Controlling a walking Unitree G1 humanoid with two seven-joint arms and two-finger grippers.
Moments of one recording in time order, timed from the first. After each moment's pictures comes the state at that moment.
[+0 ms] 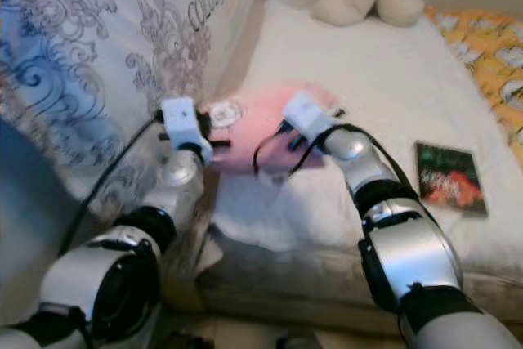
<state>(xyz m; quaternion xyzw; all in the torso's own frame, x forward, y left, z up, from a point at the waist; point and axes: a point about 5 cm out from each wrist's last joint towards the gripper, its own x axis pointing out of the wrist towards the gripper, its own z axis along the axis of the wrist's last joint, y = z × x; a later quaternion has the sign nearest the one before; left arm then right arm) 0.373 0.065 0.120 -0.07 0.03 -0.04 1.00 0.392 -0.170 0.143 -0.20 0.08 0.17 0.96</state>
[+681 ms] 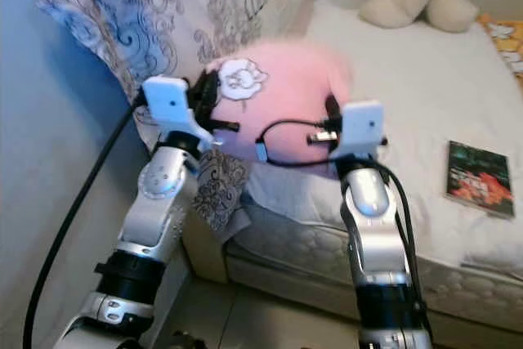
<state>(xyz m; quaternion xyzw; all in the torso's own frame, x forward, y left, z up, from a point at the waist) 0.326 0.058 0.191 -0.07 -0.16 -0.13 0.97 0.306 -0.168 0.159 -0.05 -0.09 0.01 0.99</state>
